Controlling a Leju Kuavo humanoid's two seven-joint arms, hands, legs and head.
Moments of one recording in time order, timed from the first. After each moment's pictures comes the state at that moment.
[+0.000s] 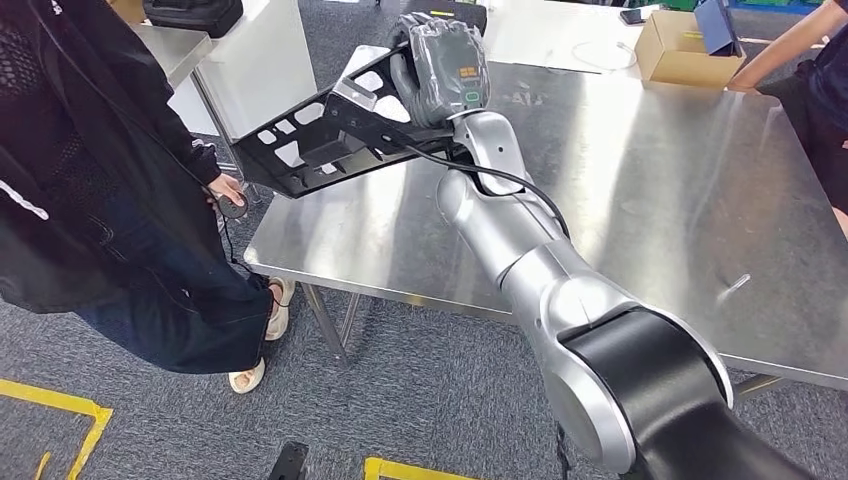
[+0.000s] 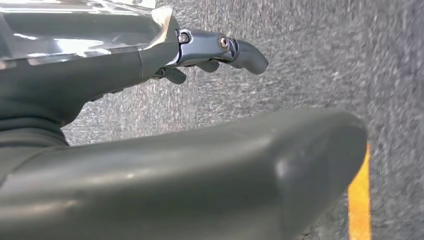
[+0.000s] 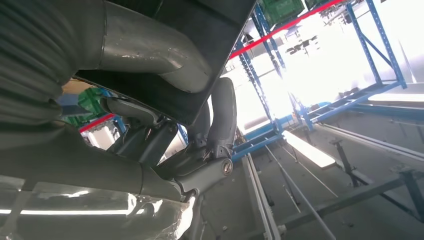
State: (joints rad) left arm -0.24 -0.24 0.82 -0.21 -1.05 0.29 -0.12; right arm -1.23 0.34 0.24 -0.40 1.21 -0.63 -0.09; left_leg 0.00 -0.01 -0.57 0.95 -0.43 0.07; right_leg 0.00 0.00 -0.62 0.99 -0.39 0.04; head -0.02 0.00
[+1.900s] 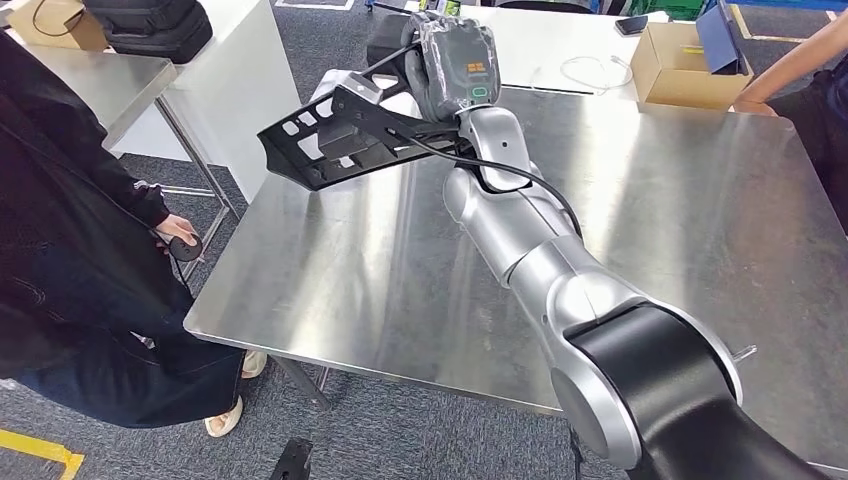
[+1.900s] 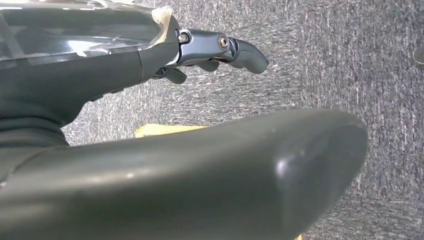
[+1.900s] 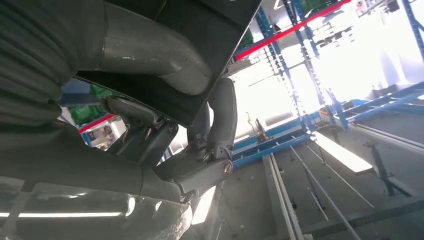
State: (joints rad) left arm -0.24 -0.25 0.83 -0.21 -1.04 0.27 -0.12; right arm -1.24 0.32 0.28 -0.38 1.31 -0.62 0.03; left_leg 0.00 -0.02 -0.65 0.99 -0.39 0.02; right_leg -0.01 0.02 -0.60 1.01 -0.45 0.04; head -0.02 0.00
